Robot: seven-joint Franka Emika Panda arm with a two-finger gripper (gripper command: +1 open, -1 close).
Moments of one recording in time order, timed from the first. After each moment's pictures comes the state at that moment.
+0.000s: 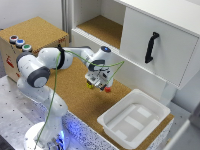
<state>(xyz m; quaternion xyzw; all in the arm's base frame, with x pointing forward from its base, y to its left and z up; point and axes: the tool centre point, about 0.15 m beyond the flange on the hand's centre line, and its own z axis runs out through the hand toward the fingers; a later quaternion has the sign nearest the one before) 0.360 -0.062 0.270 -1.00 0.01 0.01 0.05</state>
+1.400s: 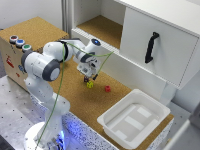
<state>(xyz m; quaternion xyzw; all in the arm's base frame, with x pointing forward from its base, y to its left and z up) 0.383 0.126 0.281 -0.98 -0.15 0.00 0.15</state>
